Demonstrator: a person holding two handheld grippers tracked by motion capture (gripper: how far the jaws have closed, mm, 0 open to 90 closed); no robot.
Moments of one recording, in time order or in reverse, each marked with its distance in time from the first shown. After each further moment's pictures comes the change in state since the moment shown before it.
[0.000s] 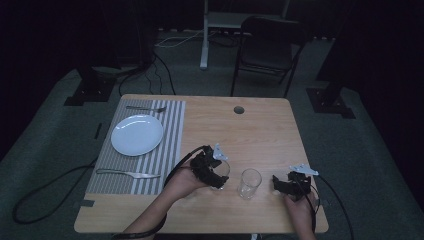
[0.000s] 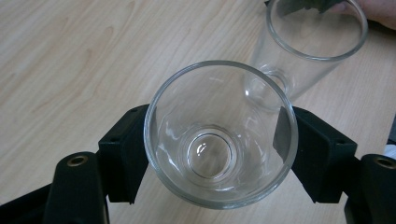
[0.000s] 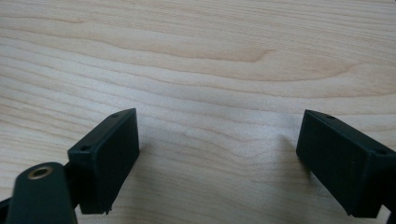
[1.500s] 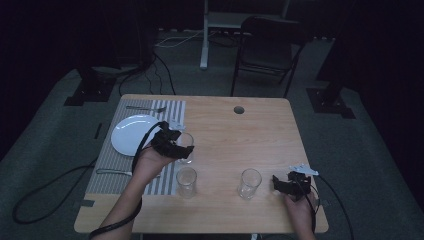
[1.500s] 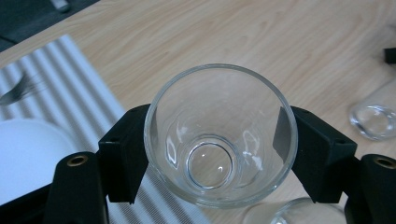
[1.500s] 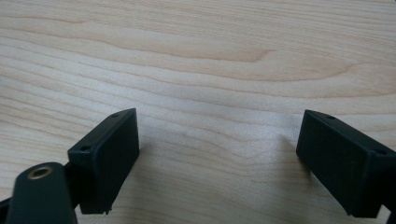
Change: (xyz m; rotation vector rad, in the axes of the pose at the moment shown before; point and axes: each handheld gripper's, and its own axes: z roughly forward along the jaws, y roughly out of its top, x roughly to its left) left arm 0.088 -0.038 -0.068 -0.070 0.224 -0.263; right arm 0.000 0.000 0.000 -0.001 -0.001 0.000
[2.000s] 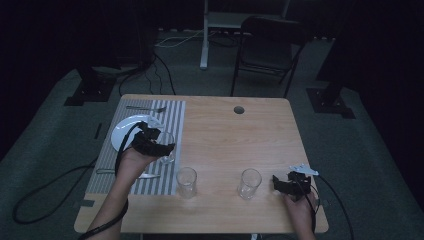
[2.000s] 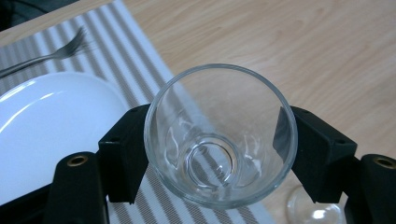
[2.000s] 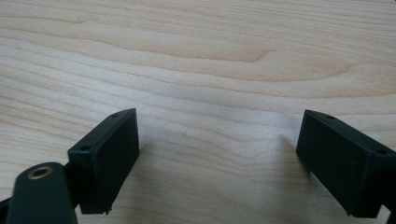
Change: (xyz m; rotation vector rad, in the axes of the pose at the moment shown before) left arm 0.042 -0.031 -0.007 0.032 0.077 -0.098; right arm 0.000 0.000 0.000 0.001 0.000 0.001
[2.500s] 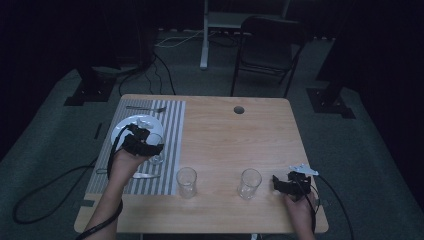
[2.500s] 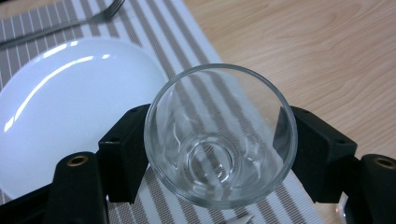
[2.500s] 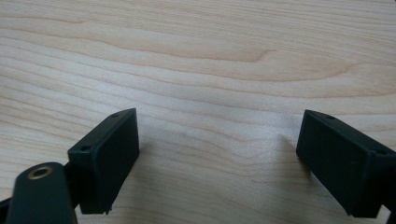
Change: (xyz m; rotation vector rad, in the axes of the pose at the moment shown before) left arm 0.030 -0.022 0.014 0.032 0.069 -0.098; right arm 0.000 0.000 0.000 0.000 0.000 0.000
